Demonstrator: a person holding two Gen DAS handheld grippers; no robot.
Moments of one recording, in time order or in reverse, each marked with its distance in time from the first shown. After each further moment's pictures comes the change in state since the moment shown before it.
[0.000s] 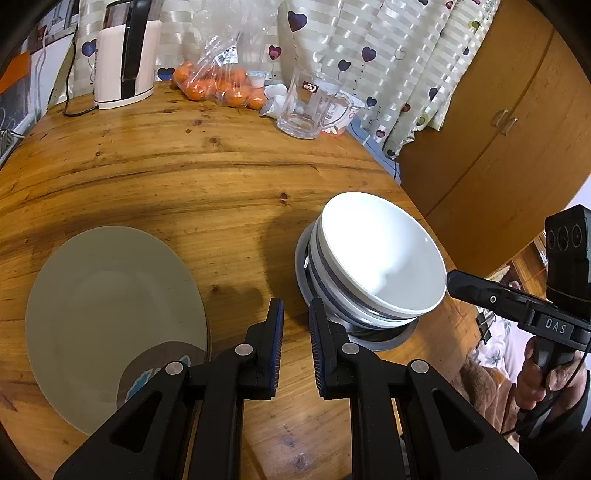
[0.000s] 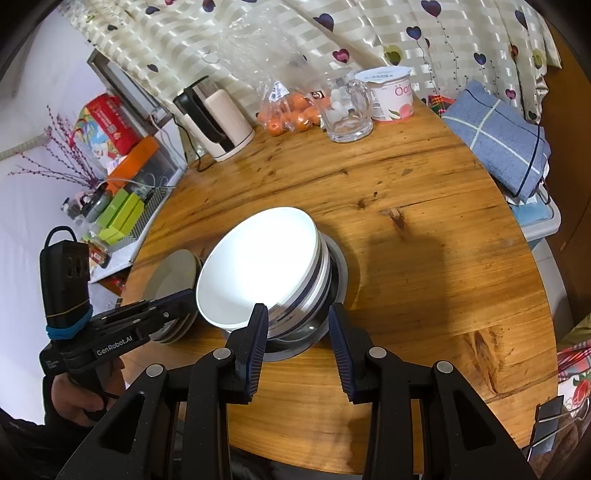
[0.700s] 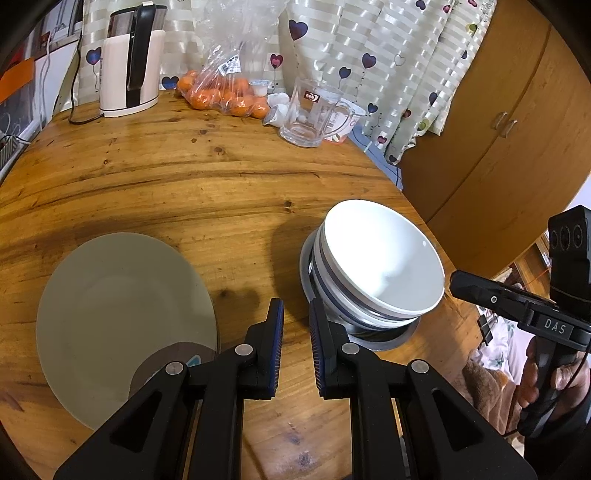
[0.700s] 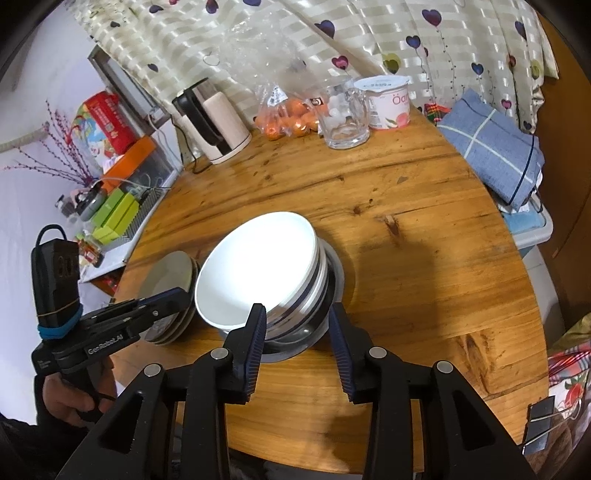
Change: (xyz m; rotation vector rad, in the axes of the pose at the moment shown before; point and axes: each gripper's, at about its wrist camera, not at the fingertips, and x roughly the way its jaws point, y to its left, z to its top) left arm -0.010 0.001 -0.002 0.007 -0.029 0.015; right arm -0.005 0.003 0.002 -0.023 -0.018 -0.033
